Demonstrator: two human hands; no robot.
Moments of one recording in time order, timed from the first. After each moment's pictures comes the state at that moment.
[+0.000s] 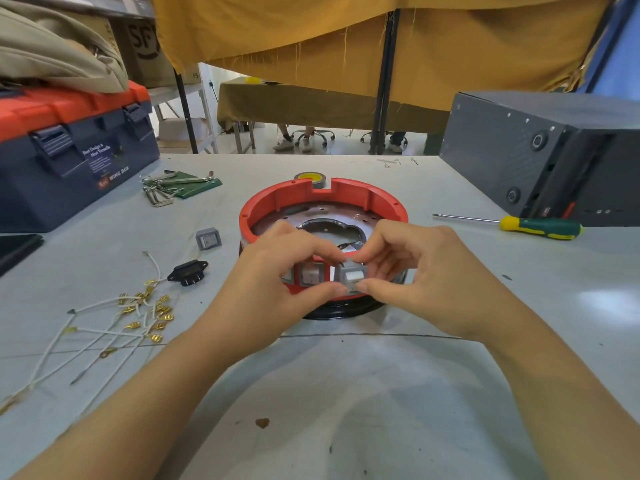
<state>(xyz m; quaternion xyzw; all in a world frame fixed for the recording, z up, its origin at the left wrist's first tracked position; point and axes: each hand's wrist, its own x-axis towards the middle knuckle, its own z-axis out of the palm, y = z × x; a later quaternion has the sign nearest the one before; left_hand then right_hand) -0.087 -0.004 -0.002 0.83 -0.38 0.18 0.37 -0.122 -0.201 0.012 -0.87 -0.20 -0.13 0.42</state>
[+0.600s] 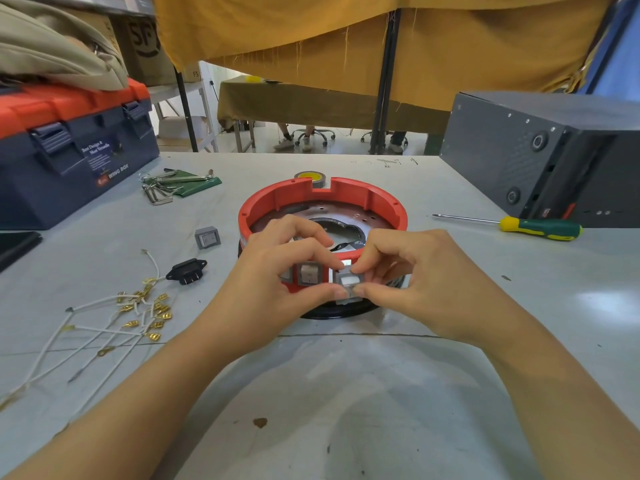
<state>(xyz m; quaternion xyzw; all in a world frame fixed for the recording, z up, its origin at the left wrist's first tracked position) -0.085 -0.005 -0.003 0.84 -0.37 0.15 0.38 -0.123 -0.201 0.011 -0.89 -0.21 -0.12 0.40</state>
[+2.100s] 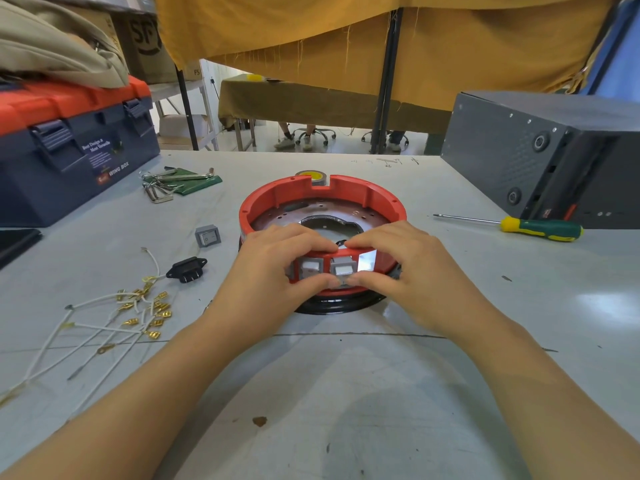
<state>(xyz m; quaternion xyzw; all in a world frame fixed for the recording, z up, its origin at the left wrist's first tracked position) -0.076 -0.010 -0.008 0.87 -0.34 0.20 0.31 -0.103 -0.200 -0.005 -0.94 -0.16 -0.19 0.24</state>
